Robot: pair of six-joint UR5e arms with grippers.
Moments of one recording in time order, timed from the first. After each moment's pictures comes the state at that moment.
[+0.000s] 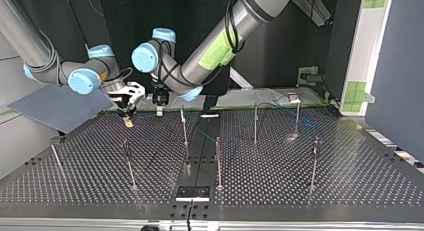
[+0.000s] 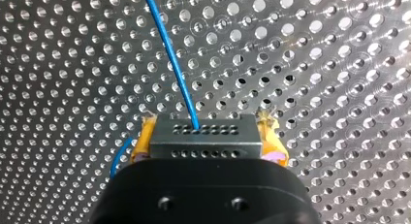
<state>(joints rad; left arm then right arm) -0.78 -2.43 -1.08 -2.96 -2.12 -1.84 1.82 -1.00 1.55 -0.30 1.32 1.69</state>
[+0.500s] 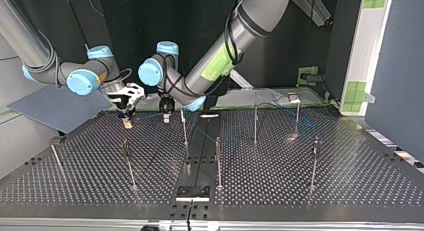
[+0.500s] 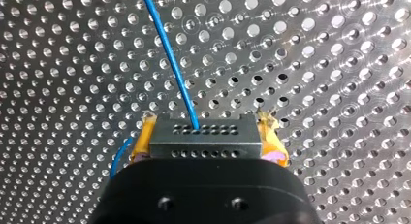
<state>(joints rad) -0.73 -2.52 -0.97 -3.00 -2.12 -1.85 1.82 -1.00 1.54 -0.30 1.32 1.68</state>
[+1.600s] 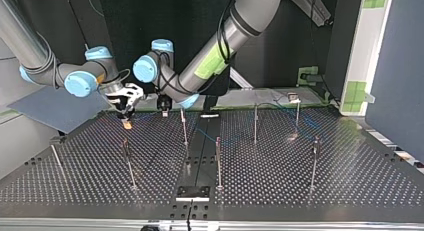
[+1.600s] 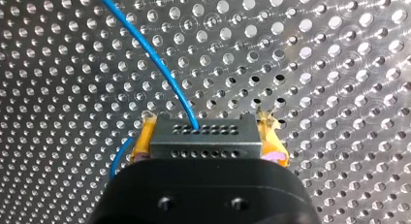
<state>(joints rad) -0.76 -2.57 -0.91 -3.00 -2.19 -1.85 1.82 -1.00 1.52 -0.27 1.31 1.67</state>
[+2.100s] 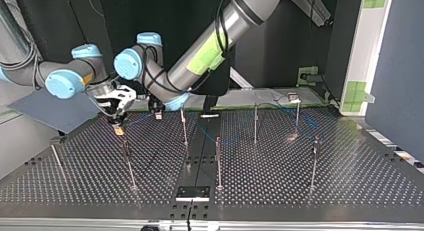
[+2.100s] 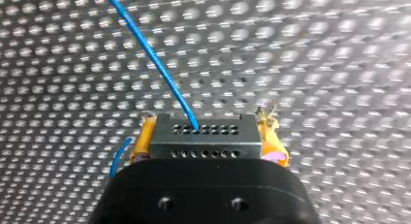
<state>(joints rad) -0.81 -2.49 -0.86 -3.12 -2.30 -1.86 1.82 -1.11 1.50 -0.18 1.31 1.67</state>
